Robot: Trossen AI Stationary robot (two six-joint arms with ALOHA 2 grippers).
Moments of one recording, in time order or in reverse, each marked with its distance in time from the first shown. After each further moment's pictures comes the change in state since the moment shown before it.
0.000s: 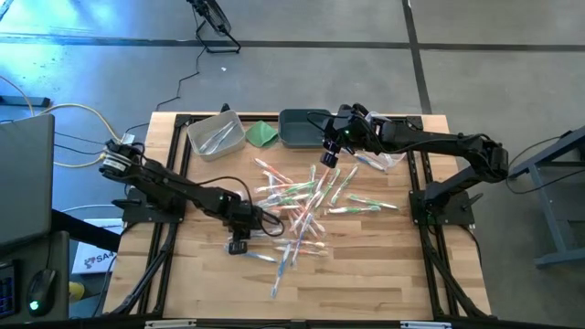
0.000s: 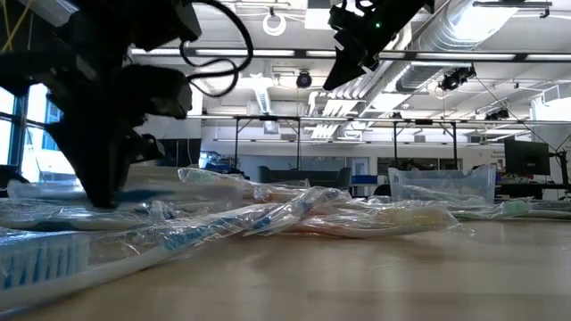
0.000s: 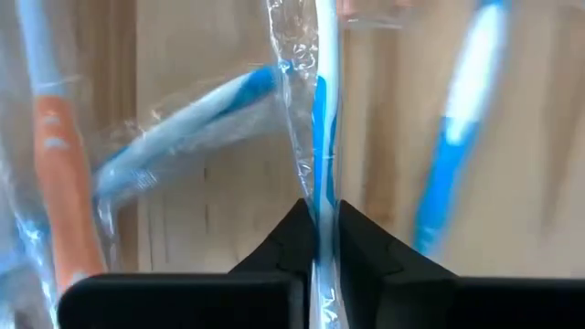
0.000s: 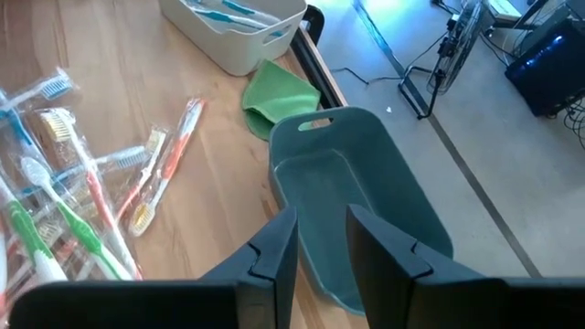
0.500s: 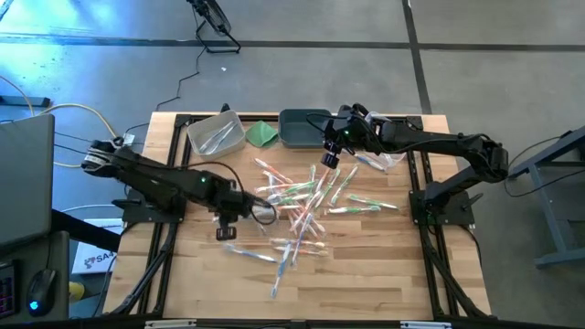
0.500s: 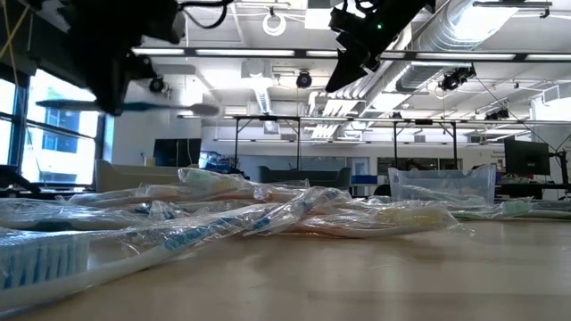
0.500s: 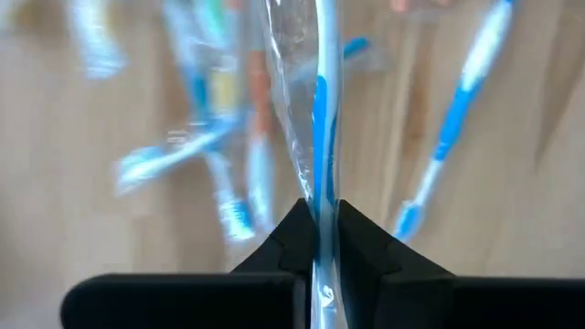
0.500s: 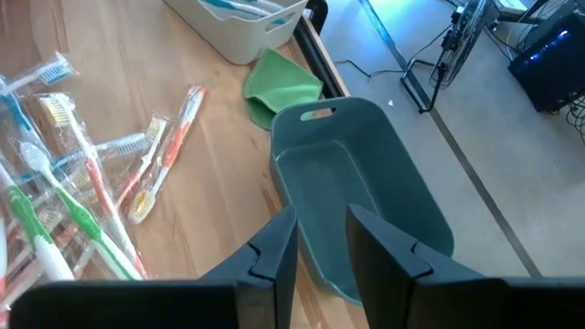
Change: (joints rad) left arm 0.027 -0.180 0.299 -0.625 -0.213 0.005; right arm 0.000 0.000 0.000 -0.025 -0.001 -0.006
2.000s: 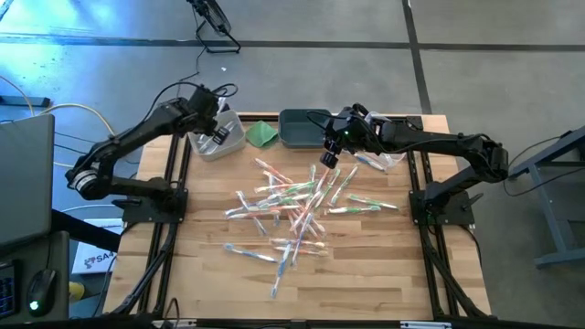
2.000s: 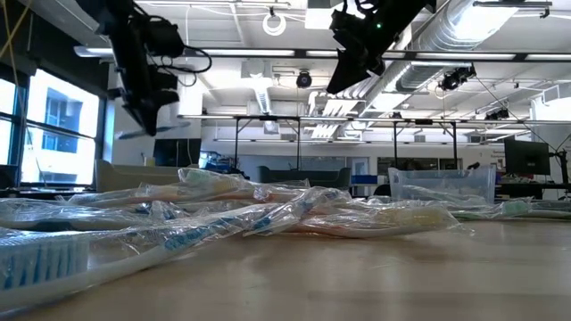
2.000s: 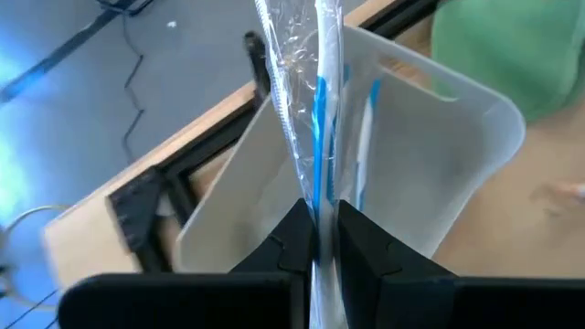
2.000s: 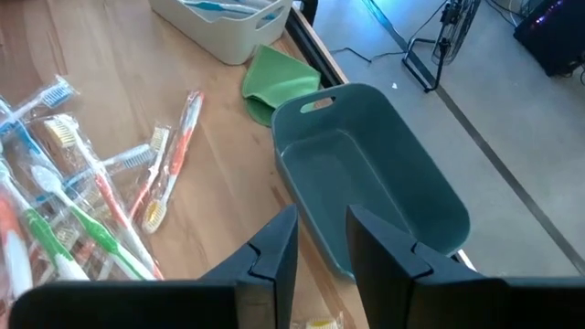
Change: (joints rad) left arm 1.090 -0.164 -0.129 0.280 -0.244 0.307; right arm 0.000 0.000 0.000 -0.018 0.003 0.124
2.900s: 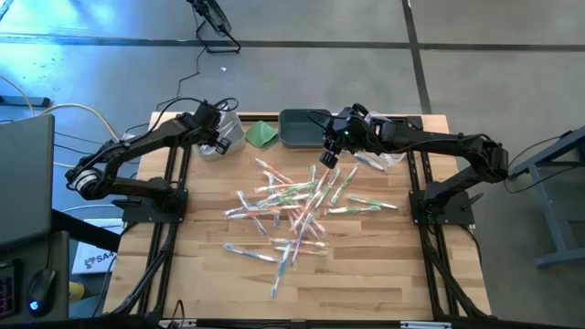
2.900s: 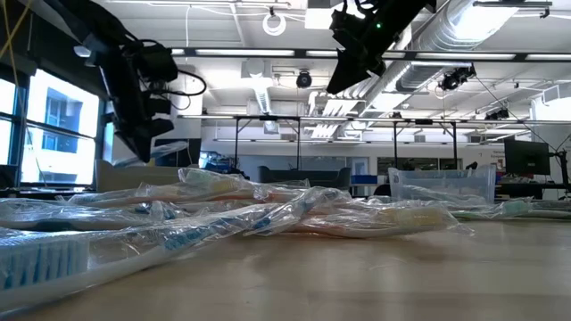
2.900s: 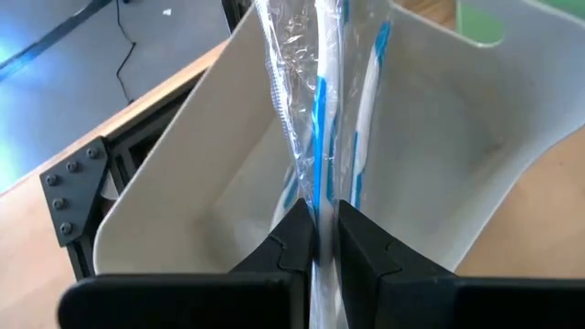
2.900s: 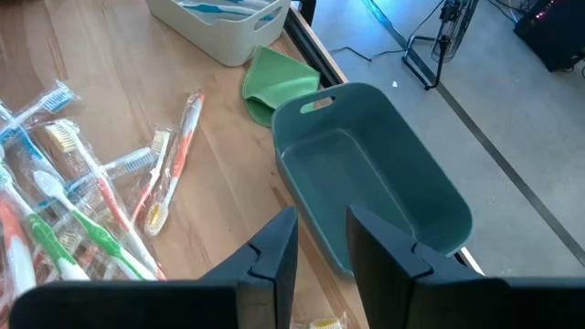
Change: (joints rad) left arm -0.004 0.000 -0.230 0.225 -0.013 -0.042; right arm 0.000 0.000 0.000 0.000 0.001 0.019
